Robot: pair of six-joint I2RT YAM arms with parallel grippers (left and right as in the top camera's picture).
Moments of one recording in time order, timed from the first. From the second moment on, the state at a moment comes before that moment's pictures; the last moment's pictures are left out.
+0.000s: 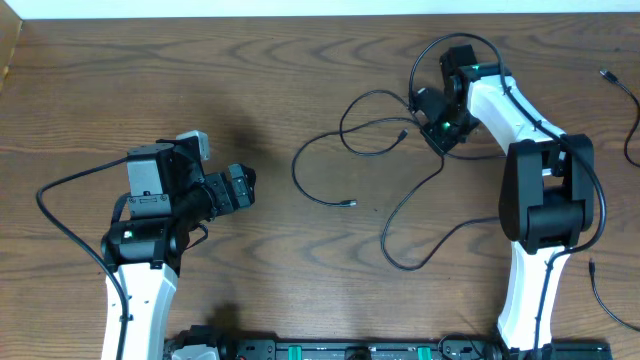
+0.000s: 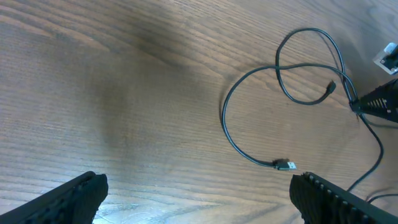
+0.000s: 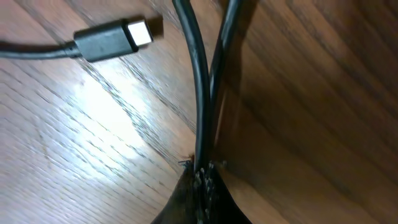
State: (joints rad) left arm 0.06 1.04 0.85 -0.71 0.32 -0.25; right arm 0.15 2.25 1.69 -0.97 -0.11 -0.53
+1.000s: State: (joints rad) left arm 0.06 1.04 0.85 -0.71 0.32 -0.25; right arm 0.14 2.32 2.79 -1.18 0.02 -0.37
